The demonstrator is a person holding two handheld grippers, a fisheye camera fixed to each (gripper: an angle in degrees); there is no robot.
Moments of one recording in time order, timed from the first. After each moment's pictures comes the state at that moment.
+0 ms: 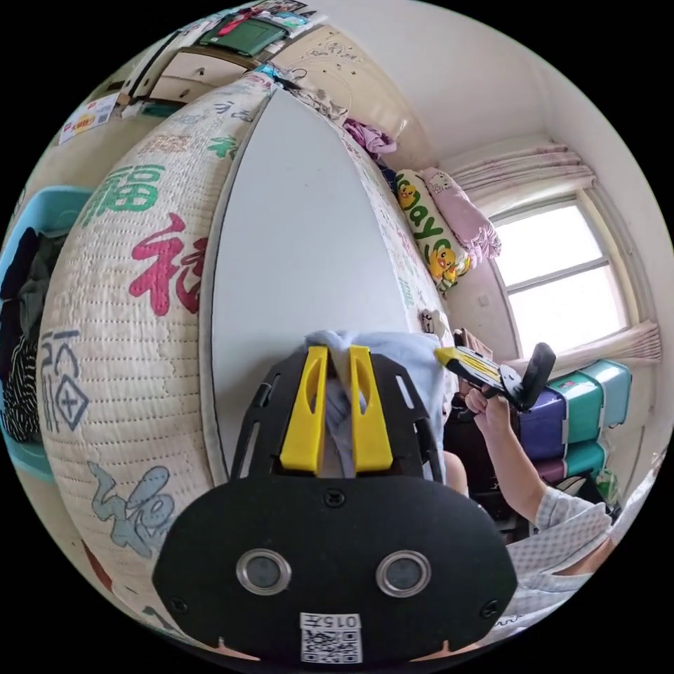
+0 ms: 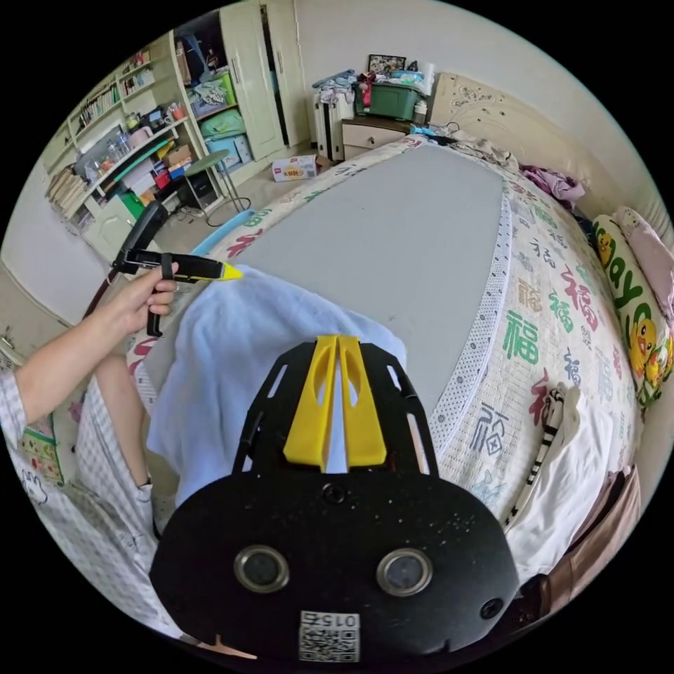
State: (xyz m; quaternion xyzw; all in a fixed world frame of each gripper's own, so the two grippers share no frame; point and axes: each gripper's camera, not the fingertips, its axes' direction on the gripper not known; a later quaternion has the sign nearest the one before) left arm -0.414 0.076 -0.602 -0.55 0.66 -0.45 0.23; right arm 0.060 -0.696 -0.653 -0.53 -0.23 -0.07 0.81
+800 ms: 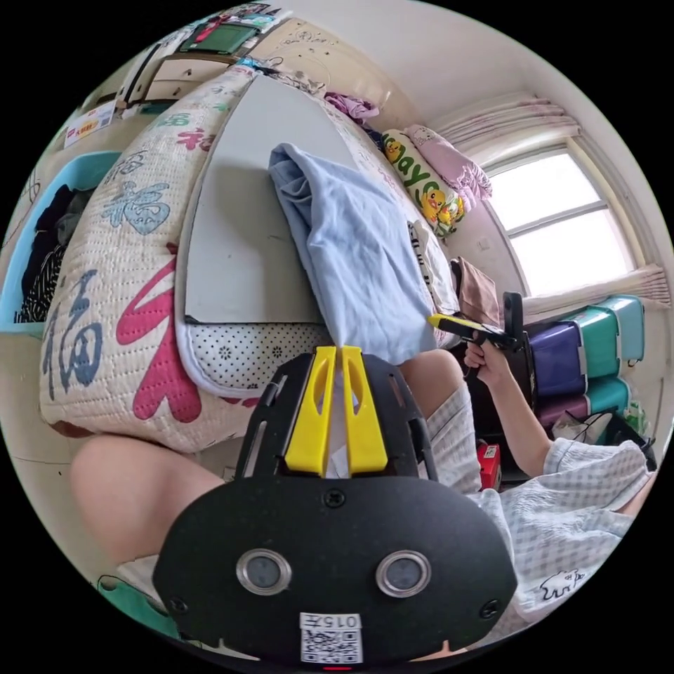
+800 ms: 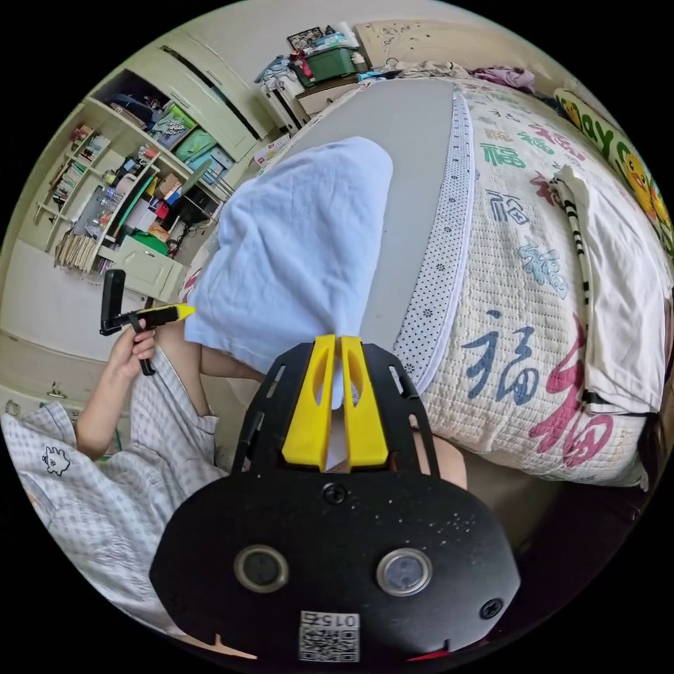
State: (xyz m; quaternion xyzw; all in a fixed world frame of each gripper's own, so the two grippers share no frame) left arm -0.578 0.006 -0.764 -0.56 0.70 -0.38 0.25; right arm 0.061 -0.560 -0.851 -0.60 -0.24 0.10 0.75
